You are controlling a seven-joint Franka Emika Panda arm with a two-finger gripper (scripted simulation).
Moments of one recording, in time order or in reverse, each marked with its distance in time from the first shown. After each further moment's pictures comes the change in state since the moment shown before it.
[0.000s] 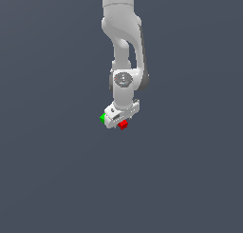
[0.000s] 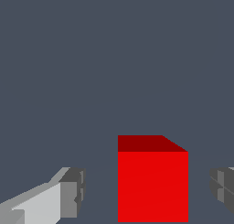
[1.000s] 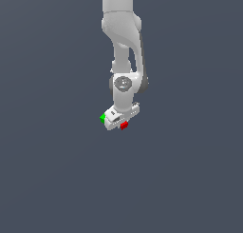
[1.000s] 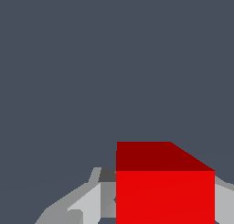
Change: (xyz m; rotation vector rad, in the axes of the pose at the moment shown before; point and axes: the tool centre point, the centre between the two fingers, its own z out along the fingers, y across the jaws) arm 0.000 0.001 0.019 0.000 0.000 0.002
